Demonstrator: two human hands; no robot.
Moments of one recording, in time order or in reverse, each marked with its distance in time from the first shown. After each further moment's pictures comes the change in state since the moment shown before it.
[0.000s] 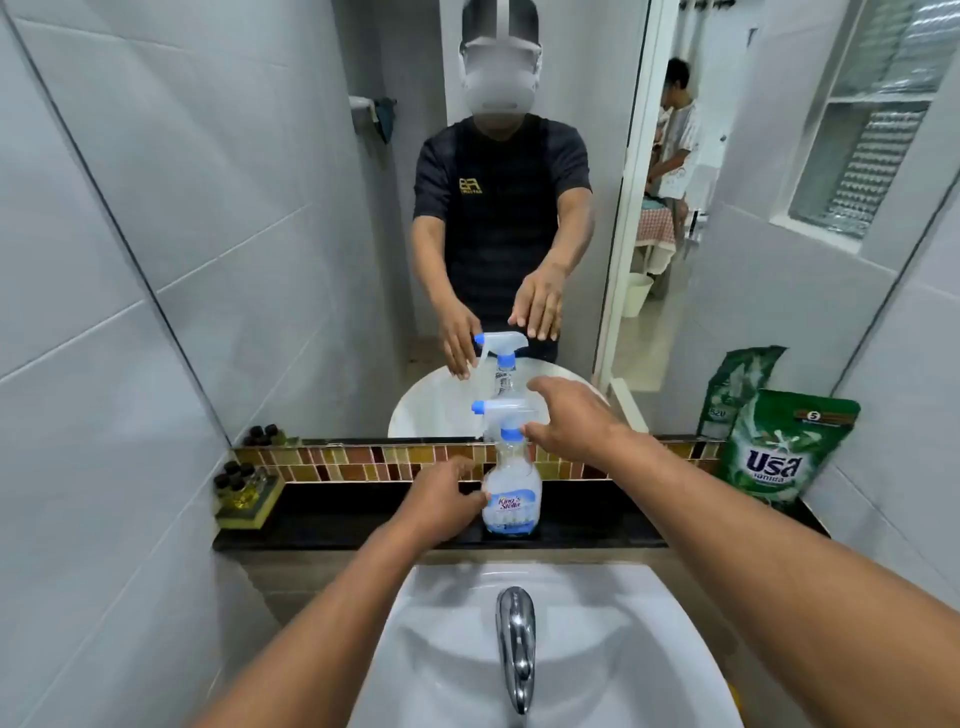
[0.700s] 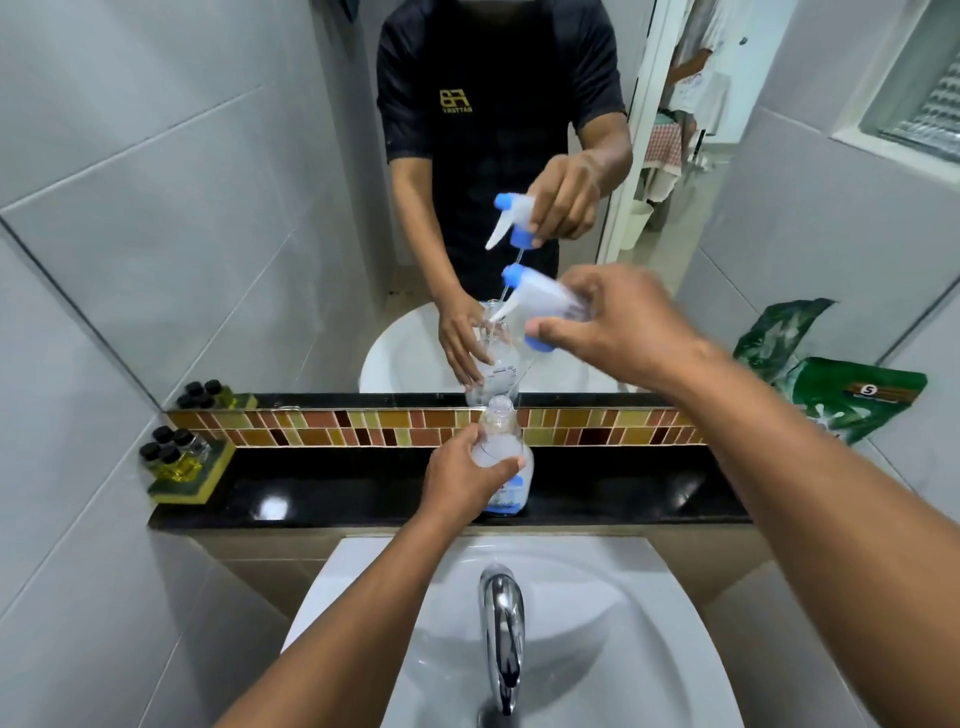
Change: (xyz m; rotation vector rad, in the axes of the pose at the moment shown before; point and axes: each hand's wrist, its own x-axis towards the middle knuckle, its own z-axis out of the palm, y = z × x) left_hand 0.072 -0.007 0.072 -0.378 0.081 -0.100; right_hand 0.042 0.017 -0.047 0.163 0.168 -0.031
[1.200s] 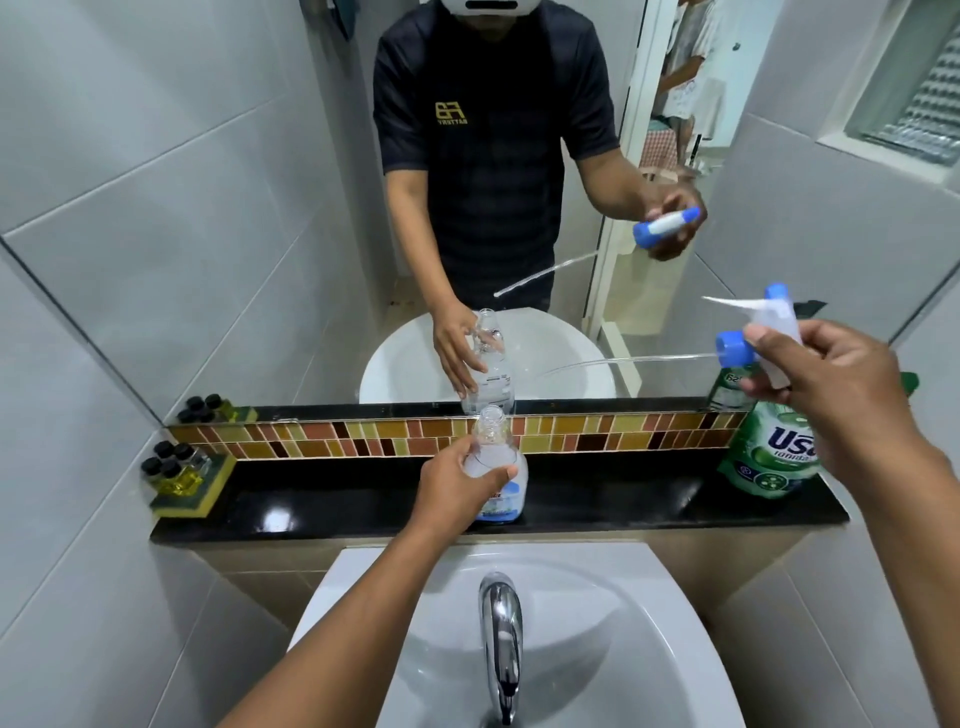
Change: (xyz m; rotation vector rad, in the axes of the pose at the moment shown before) left_hand -0.005 0.003 -0.004 -0.083 -0.008 -0.002; right_hand -0.071 0.137 -0.044 0.738 0.505 0.436
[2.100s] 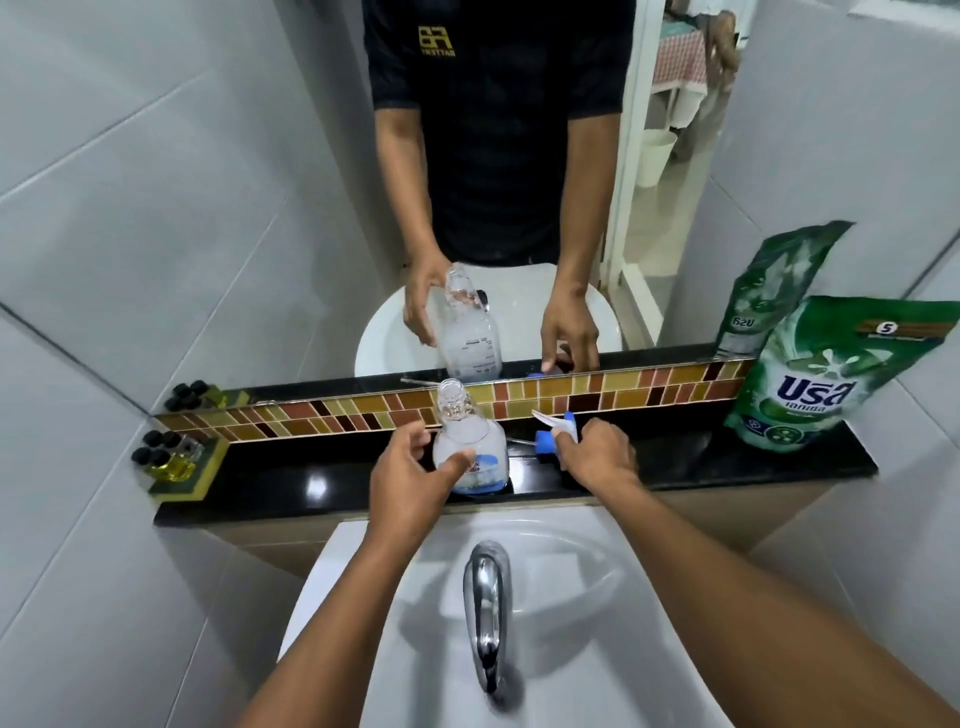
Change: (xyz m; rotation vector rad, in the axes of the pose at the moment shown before) left_hand -0.023 -0.006 0.008 0.108 0.229 -0.142; right_hand -0.013 0.215 0.145 -0.773 -0.348 0.323
